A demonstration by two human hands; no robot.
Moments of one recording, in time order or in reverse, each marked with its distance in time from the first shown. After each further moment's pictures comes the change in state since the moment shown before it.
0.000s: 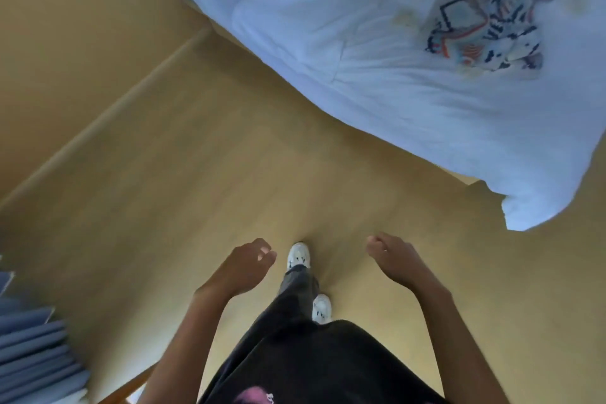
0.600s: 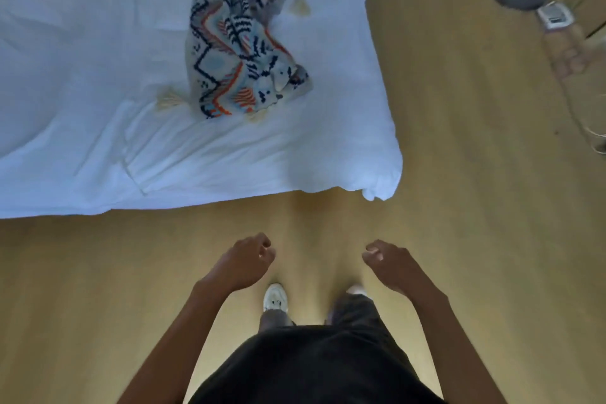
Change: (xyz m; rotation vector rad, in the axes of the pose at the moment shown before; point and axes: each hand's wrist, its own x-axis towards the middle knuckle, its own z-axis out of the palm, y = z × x) left_hand 0.206 0.409 0.055 0.565 -0.290 0.562; right_hand 0.054 0.170 -0.242 0.393 0.358 0.456
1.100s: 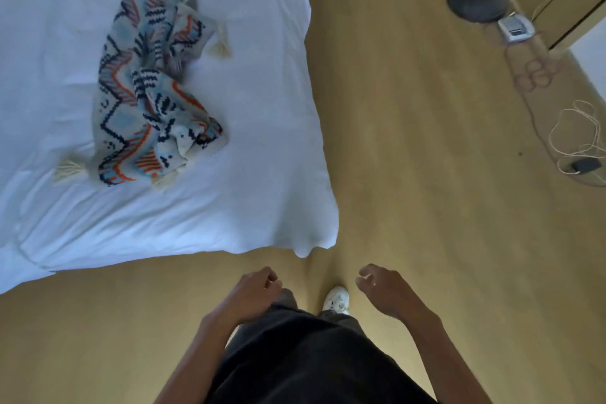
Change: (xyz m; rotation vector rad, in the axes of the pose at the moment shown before) left_hand 0.168 0.260 0.065 -0.050 -0.138 -0.041; right_hand 0.141 0.137 -0.233 0.005 -0.088 0.044
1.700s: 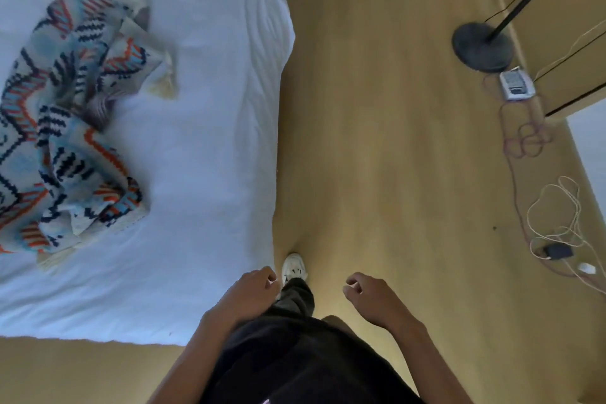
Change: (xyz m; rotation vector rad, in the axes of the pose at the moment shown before) left_hand 0.251 0.243 -0.076 -0.069 -0.045 -0.032; right_hand 0.215 -0.016 -0.288 -0.142 -0.092 -0.029
